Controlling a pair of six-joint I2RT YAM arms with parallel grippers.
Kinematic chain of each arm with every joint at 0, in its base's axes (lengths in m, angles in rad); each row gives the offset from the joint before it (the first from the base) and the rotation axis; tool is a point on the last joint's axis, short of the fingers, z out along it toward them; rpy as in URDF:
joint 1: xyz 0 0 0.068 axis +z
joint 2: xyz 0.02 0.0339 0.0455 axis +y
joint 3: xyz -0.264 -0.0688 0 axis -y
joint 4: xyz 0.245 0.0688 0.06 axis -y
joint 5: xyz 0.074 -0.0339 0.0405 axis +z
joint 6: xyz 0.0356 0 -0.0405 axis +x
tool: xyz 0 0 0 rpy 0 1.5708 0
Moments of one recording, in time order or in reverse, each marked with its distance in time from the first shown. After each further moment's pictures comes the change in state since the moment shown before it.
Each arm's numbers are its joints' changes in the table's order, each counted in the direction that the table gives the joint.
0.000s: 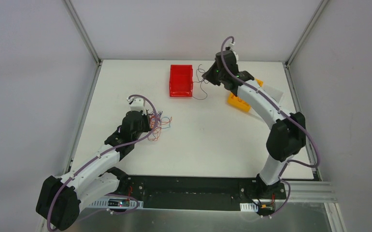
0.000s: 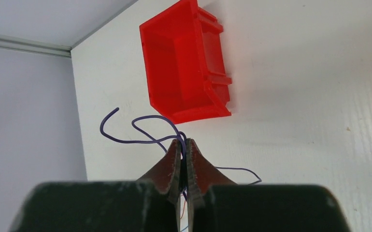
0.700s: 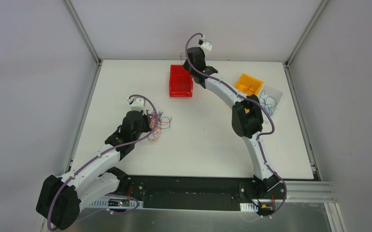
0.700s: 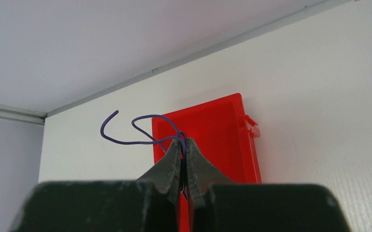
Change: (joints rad) left arm 0.000 0.006 0.000 0.000 0.000 0.000; right arm 0.125 0.603 0.559 0.235 -0.346 -0.162
